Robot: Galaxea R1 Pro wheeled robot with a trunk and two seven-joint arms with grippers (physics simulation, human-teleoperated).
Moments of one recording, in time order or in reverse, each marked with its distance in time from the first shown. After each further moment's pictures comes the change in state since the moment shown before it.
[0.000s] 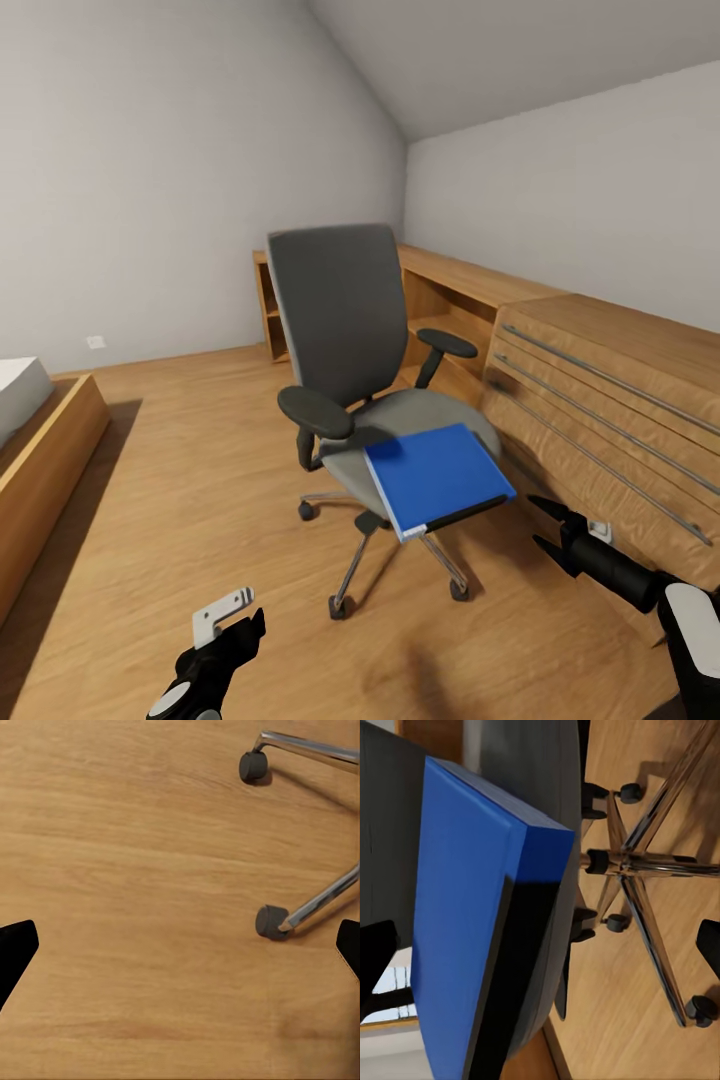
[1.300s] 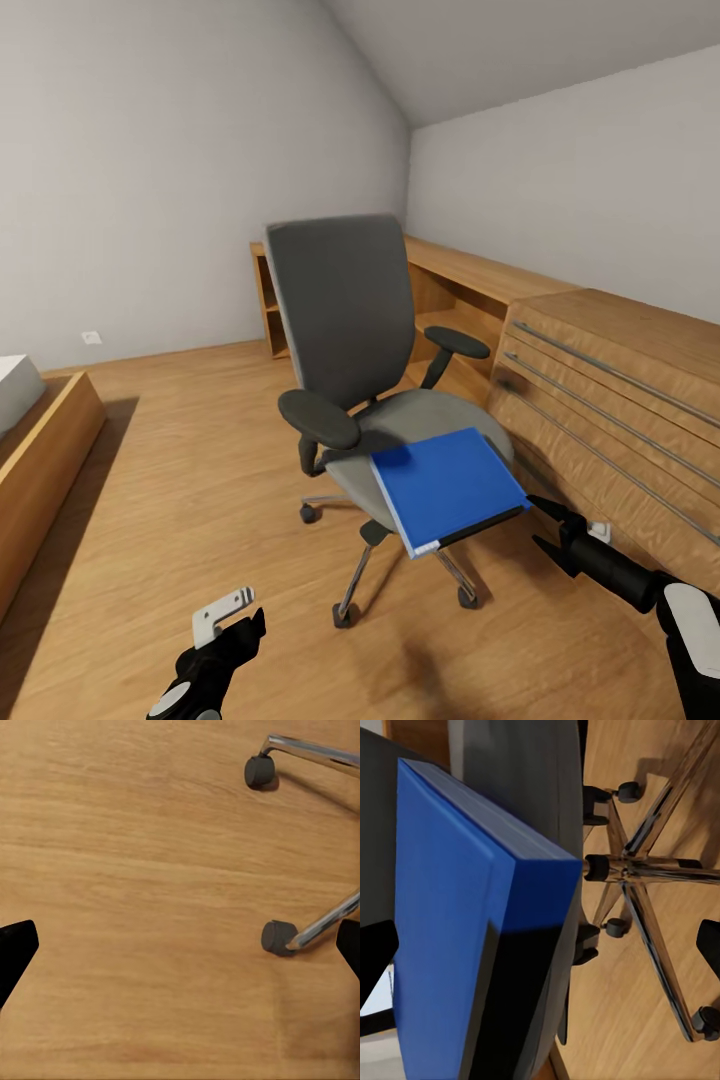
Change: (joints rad) left arm 0.000 0.000 0.000 -0.001 -0.001 -0.001 -0.001; right arm 0.000 0.002 0.002 0.001 0.001 -0.002 0.002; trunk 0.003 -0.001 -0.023
